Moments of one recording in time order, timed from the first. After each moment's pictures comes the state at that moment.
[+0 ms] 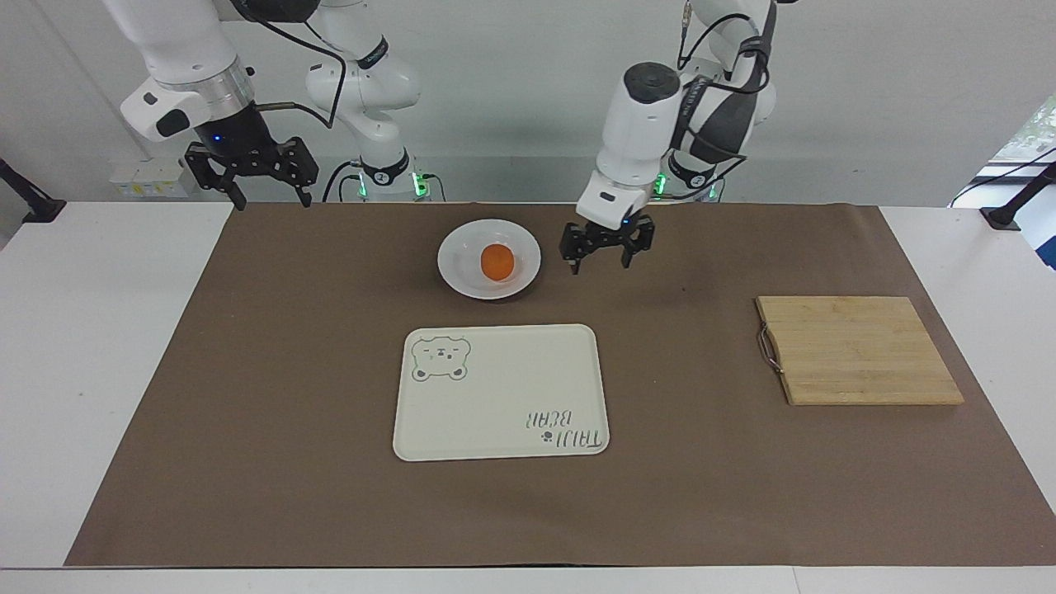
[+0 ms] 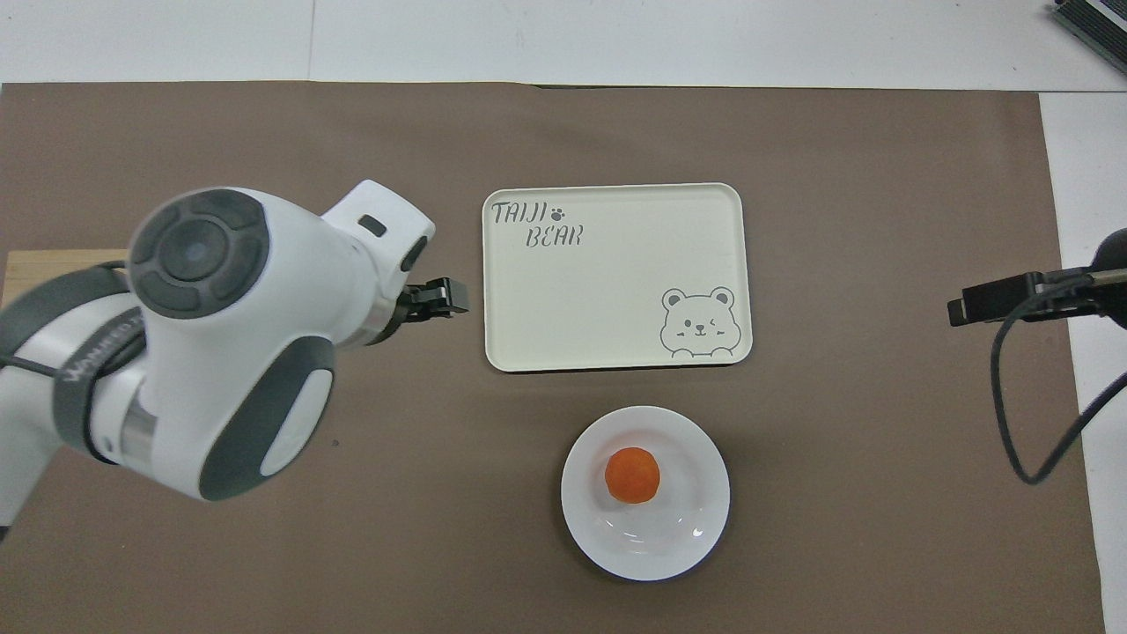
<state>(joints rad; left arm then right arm) -0.45 0.05 0.01 -1.80 -0.04 1.95 -0.51 0.06 -0.05 -0.08 -1.63 0.16 1.55 -0.07</state>
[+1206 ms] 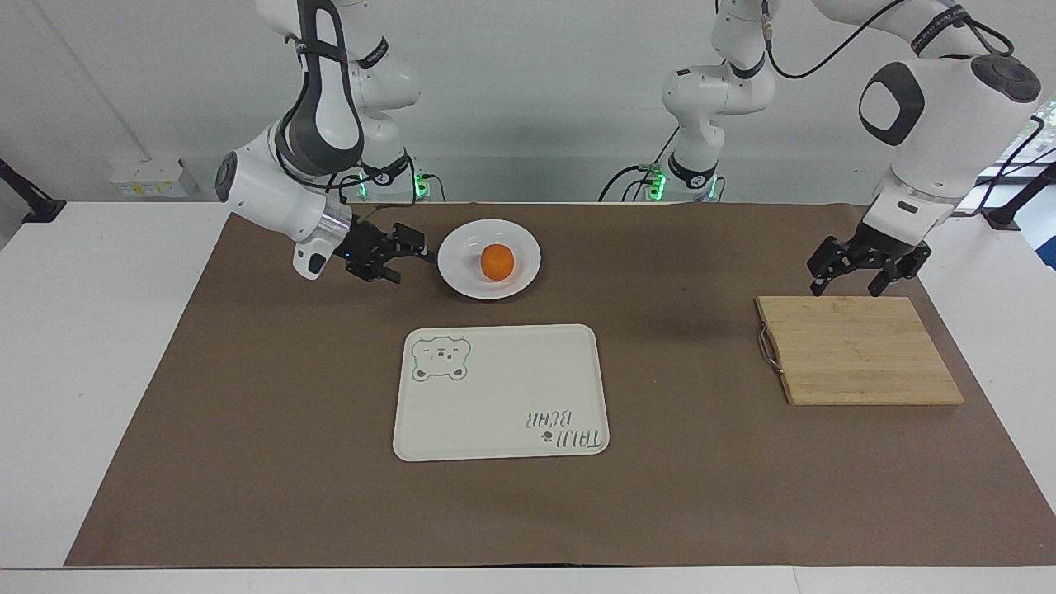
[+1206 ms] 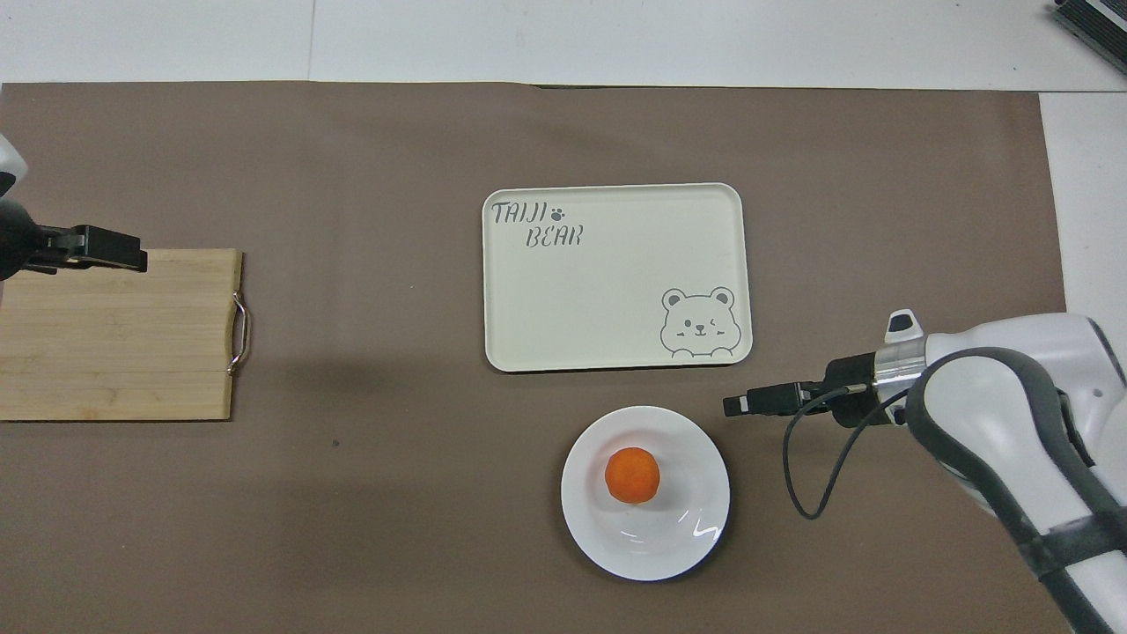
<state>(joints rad) 0.01 0.04 0.01 -1.69 -0.04 1.79 0.05 0.12 -0.05 -0.08 -2.39 0.91 2.01 -0.52</state>
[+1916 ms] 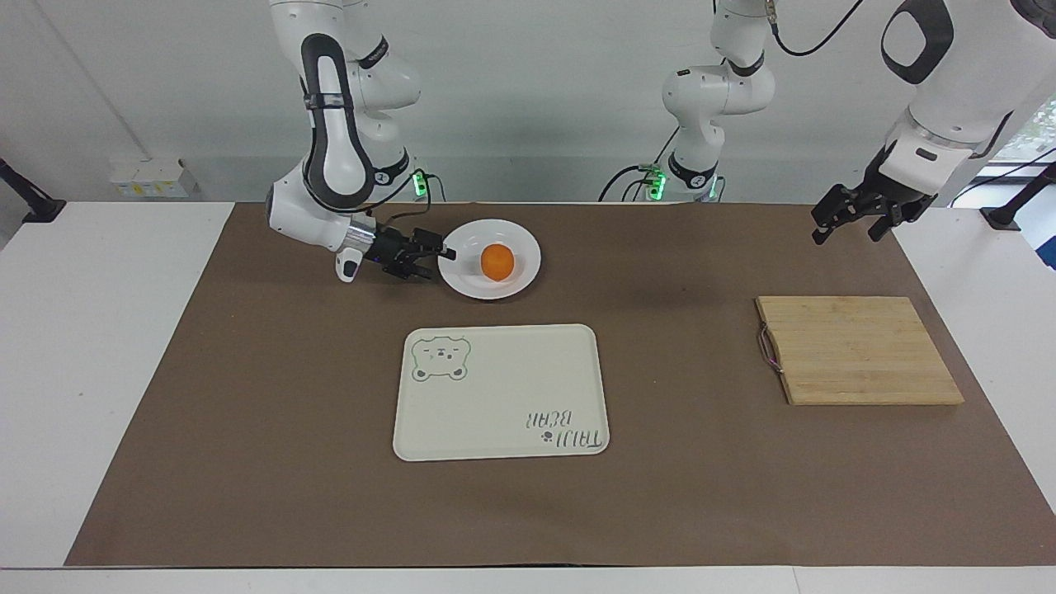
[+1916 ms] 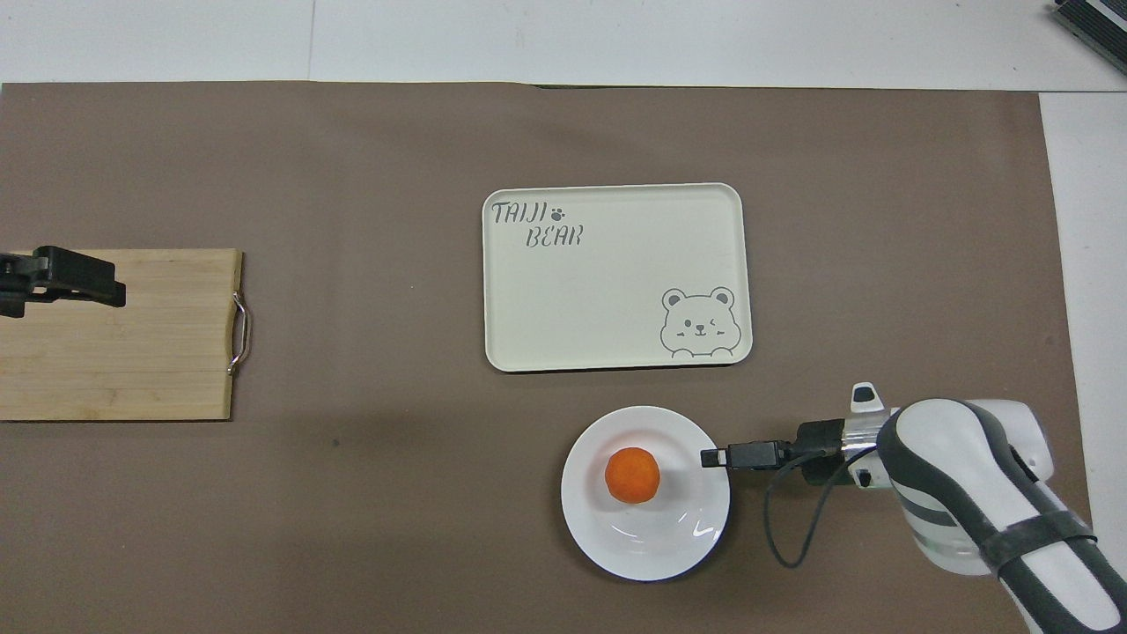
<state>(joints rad) 0.01 -0.02 -0.01 -1.63 -0.04 1.59 -0.04 0.13 -0.05 -0.08 -2.60 1.12 2.06 -0.72</state>
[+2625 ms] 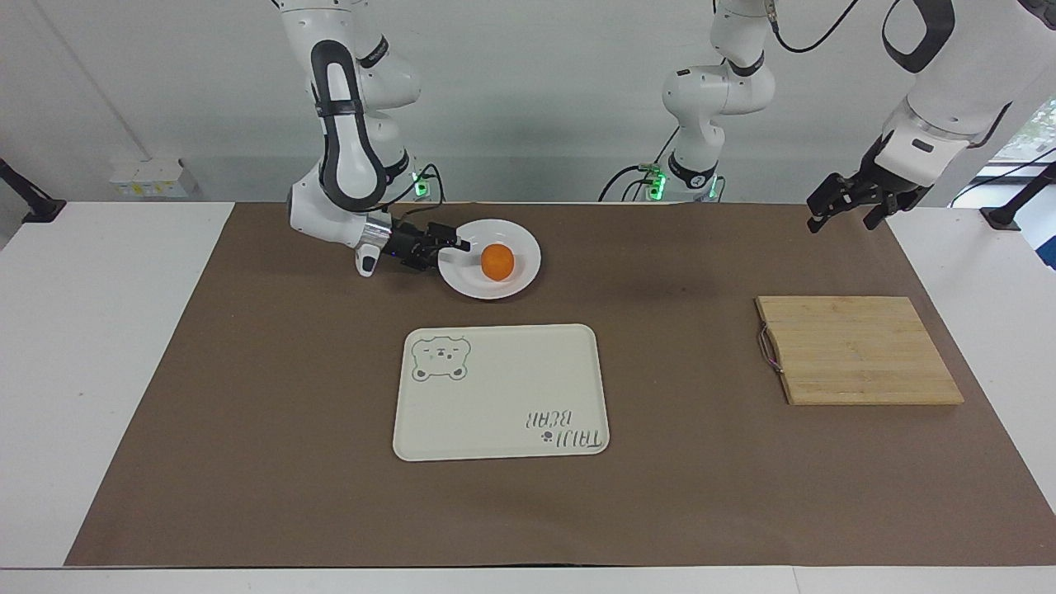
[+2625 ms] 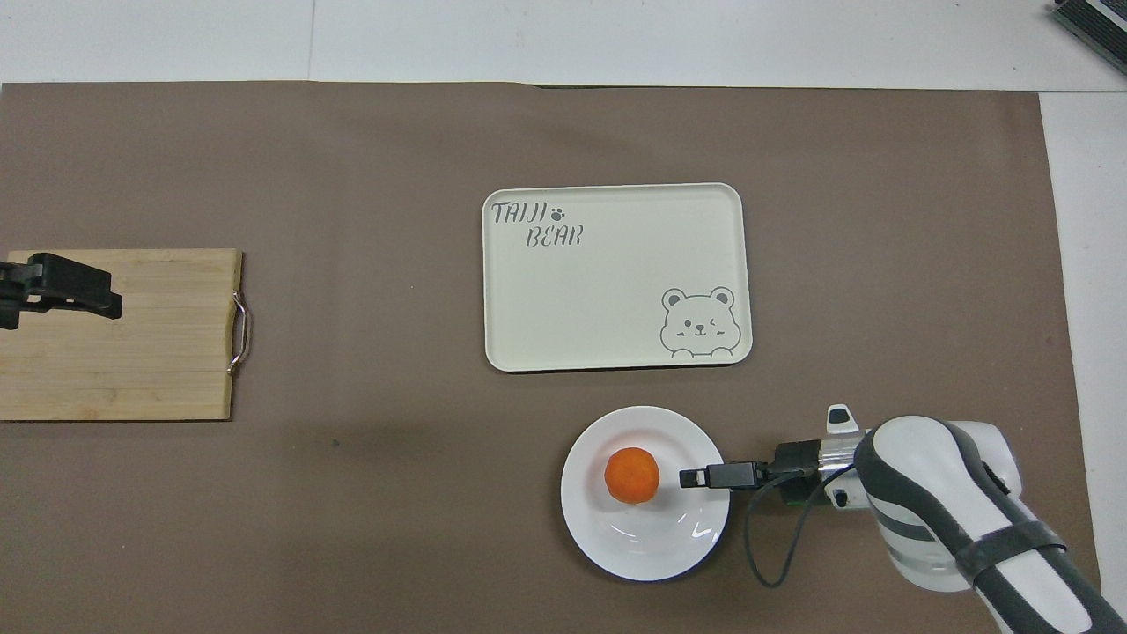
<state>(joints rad) 0.01 -0.01 -0.01 -1.59 -0.04 1.52 -0.04 0.18 -0.06 -0.08 -2.64 1.20 2.06 -0.74</state>
